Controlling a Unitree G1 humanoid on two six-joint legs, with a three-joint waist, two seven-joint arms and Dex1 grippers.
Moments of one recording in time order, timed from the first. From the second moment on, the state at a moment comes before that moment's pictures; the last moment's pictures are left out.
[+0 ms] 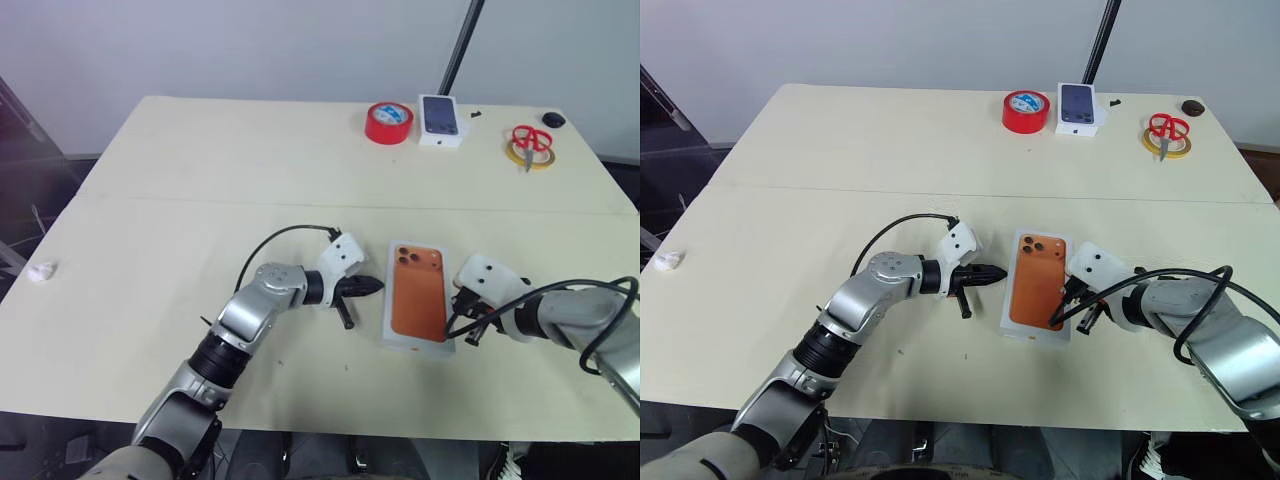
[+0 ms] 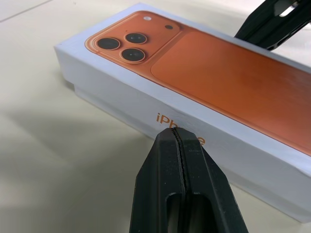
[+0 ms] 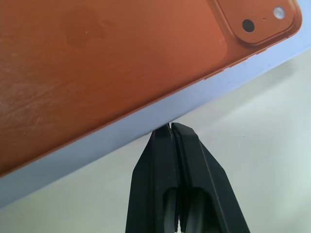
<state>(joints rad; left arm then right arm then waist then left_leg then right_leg) -0.55 0.18 -0.40 0.02 -0.21 0.58 -0.80 -0.11 -1.09 0.02 -0.62 0.37 1.03 0.65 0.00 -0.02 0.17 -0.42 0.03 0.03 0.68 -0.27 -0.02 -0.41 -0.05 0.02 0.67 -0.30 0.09</state>
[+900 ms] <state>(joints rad) -0.52 0.21 -0.43 -0.01 -0.20 0.60 -0.82 -0.08 -1.11 -0.03 -0.63 0.36 1.02 0.69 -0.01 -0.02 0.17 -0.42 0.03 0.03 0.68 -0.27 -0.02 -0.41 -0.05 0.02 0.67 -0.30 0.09</state>
